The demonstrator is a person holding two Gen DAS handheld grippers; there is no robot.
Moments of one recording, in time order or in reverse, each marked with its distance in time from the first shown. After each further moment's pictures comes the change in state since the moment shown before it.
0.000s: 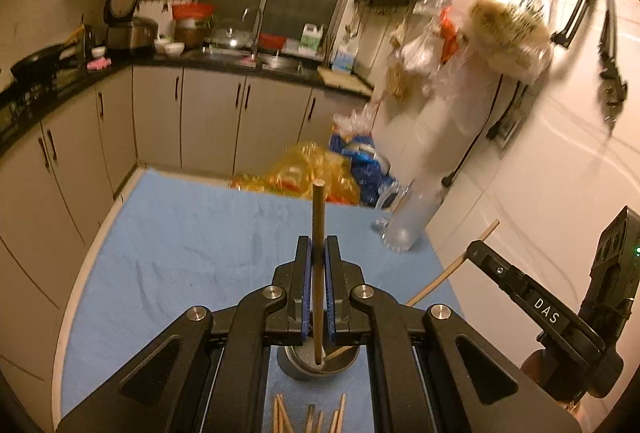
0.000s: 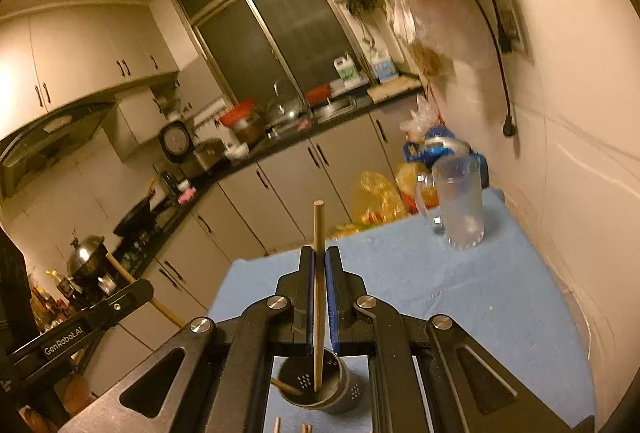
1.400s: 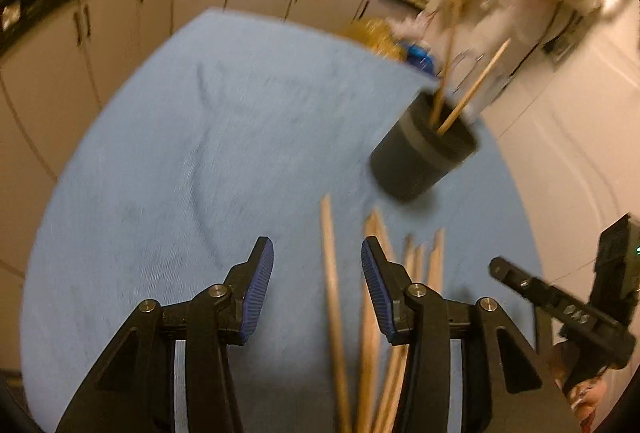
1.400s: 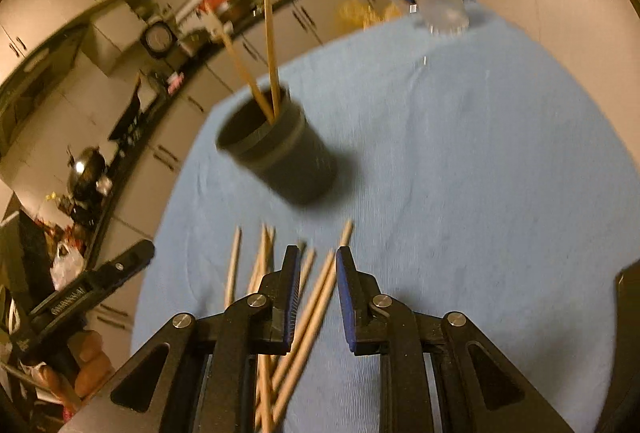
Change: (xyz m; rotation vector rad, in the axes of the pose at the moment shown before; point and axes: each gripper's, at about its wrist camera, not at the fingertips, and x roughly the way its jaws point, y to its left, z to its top) left arm 0.000 0.104 -0.189 -0.138 0.302 0.088; right arm 0.020 -0.056 -0.193 0.082 0.445 0.044
